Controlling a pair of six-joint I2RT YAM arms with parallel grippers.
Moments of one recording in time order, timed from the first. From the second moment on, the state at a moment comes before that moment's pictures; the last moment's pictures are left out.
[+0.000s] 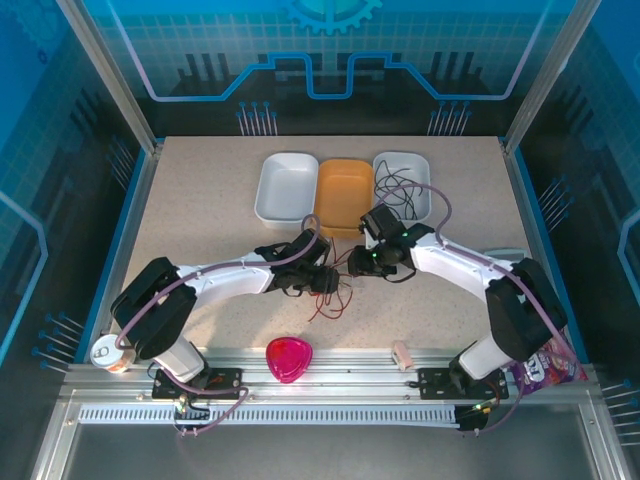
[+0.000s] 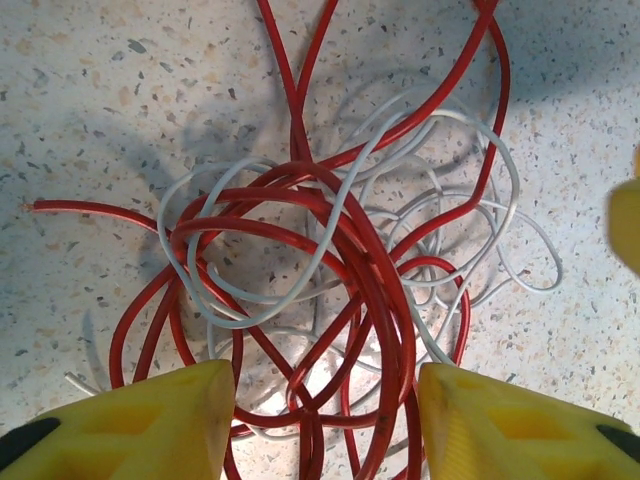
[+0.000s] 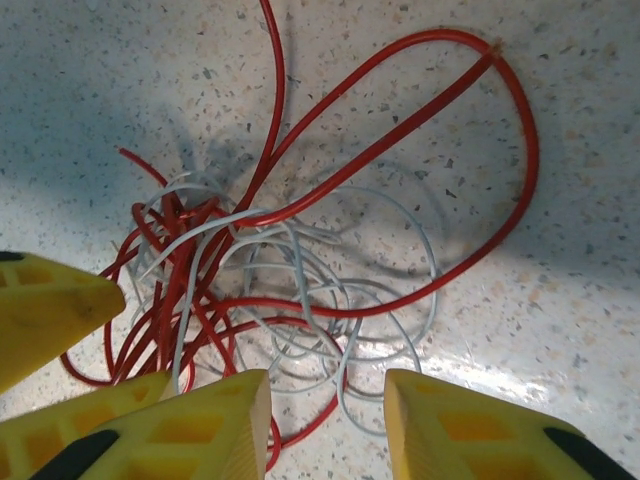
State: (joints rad) left arm -0.78 1.61 0.91 -0.34 0.07 -0.62; right arm 0.60 1.56 0.98 -0.57 -0.20 0.58
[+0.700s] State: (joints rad) left arm -0.78 1.54 0.91 -0.32 0.03 -0.64; right arm 0.62 1.68 1.02 -0.51 -0.19 0.60
